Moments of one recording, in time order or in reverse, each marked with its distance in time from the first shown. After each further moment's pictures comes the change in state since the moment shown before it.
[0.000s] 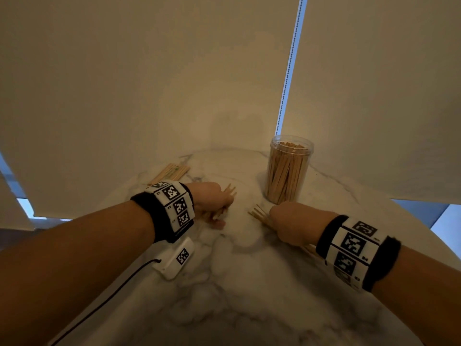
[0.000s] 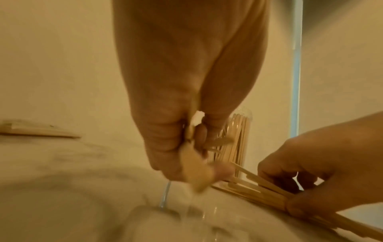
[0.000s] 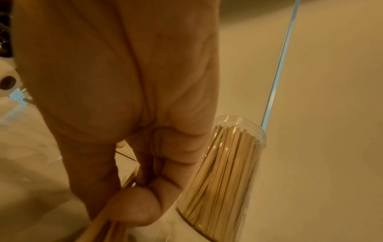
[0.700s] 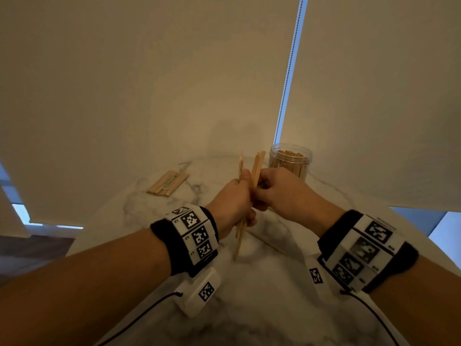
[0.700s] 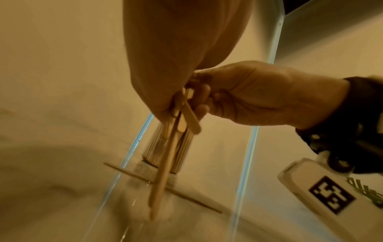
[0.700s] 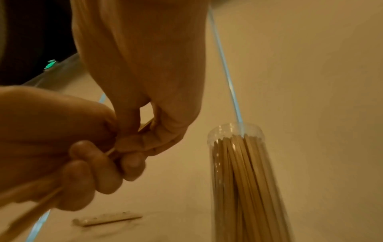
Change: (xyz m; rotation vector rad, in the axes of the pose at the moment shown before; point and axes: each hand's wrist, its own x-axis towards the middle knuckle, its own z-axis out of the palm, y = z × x) left_hand -0.029 0.027 0.050 -0.503 0.089 0.366; right_hand 0.006 0.001 -0.036 0.947 0.578 -0.128
